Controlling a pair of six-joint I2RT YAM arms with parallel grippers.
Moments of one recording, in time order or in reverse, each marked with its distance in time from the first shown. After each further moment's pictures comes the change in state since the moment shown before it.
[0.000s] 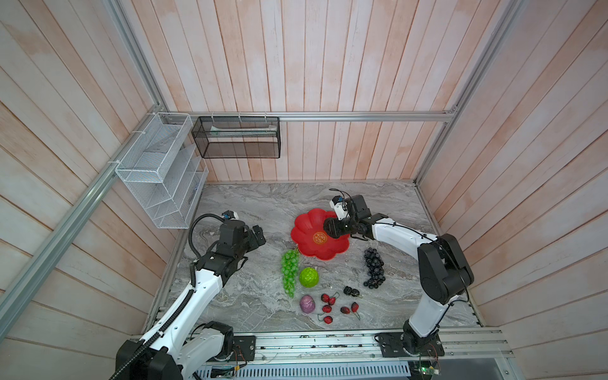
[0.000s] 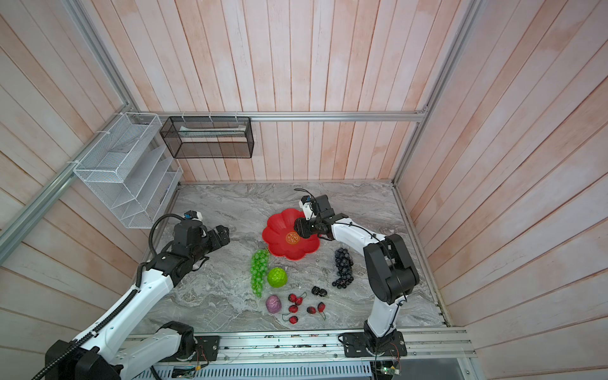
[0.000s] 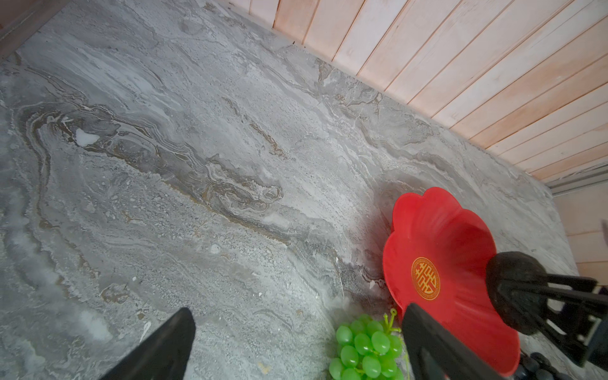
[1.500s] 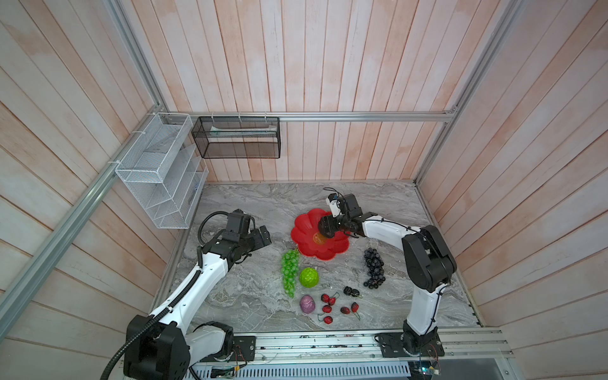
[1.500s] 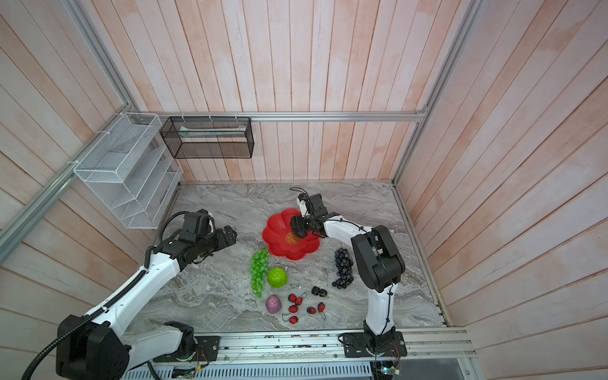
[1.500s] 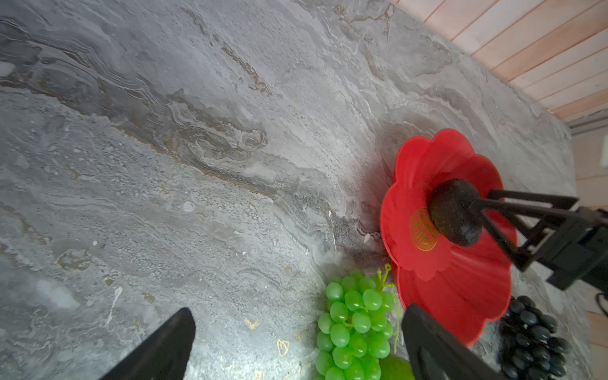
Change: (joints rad) left arm -0.005 0.183 0.153 -0.188 0.173 0.018; right arm 0.019 0.050 0.063 0.081 0.128 -0.021
